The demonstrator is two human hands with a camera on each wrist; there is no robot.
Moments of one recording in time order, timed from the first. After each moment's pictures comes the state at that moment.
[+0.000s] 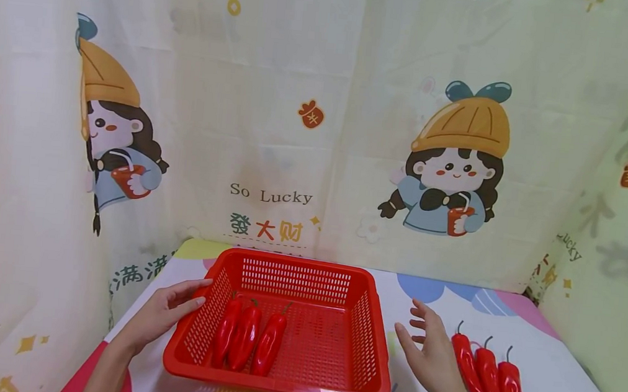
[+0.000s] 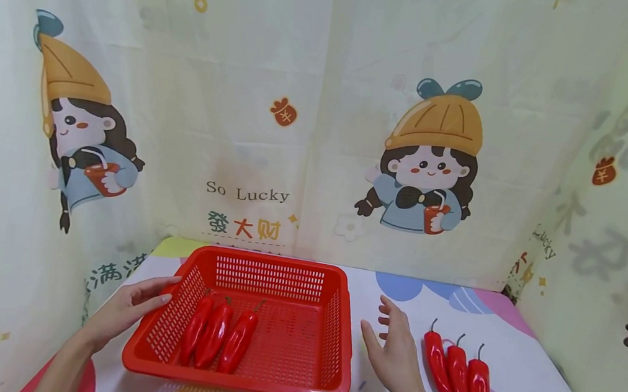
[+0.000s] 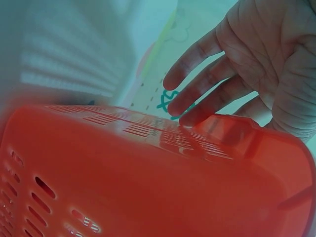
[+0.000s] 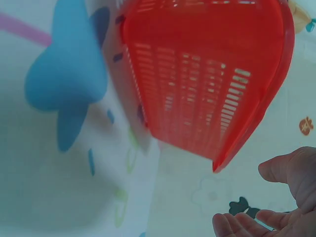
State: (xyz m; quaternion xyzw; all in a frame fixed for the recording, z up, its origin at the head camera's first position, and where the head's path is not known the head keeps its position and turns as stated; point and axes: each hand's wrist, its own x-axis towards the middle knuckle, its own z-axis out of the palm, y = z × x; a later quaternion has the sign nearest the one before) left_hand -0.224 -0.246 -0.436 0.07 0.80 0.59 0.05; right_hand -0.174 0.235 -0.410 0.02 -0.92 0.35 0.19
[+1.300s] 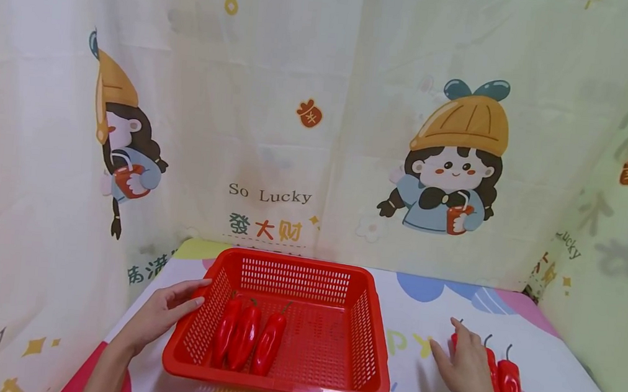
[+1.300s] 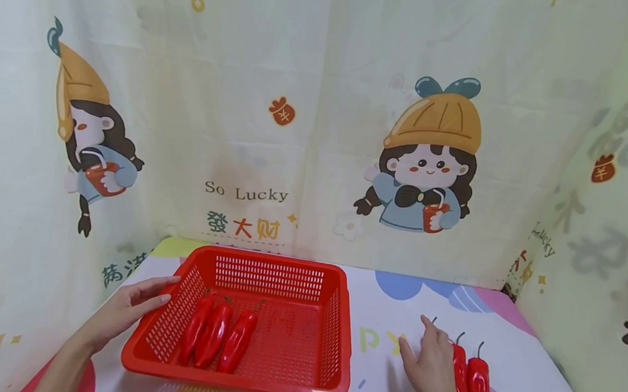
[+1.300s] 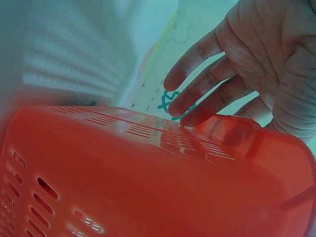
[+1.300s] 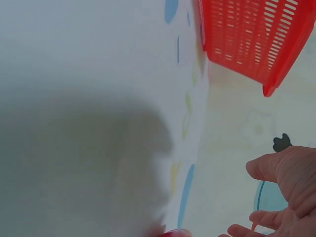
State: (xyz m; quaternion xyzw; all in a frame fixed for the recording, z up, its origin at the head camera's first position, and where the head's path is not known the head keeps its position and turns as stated) left_hand -0.224 -0.246 -0.437 0.07 0.80 0.59 0.05; right_hand -0.181 0.306 -0.440 -0.09 -0.96 0.24 0.11
